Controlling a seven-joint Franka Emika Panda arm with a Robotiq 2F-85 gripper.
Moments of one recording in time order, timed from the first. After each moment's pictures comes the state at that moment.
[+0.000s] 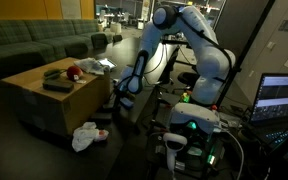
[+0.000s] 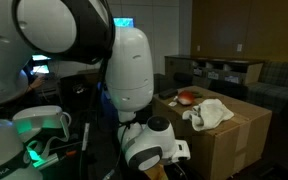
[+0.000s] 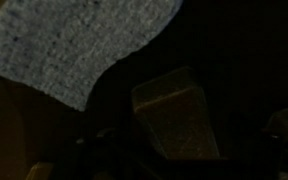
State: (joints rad) arm -0.53 0.93 0.24 -2.21 -0.42 3.31 -0.31
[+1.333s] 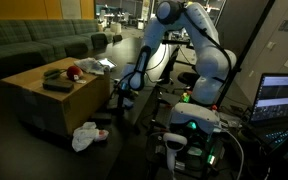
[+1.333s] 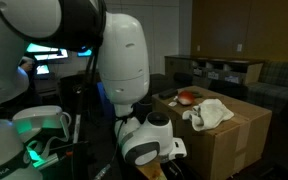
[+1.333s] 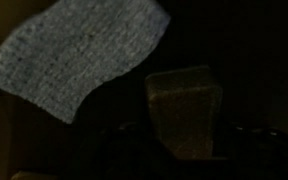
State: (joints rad) arm -0.57 0.85 0.28 -2.28 -0.42 3.20 -0.40
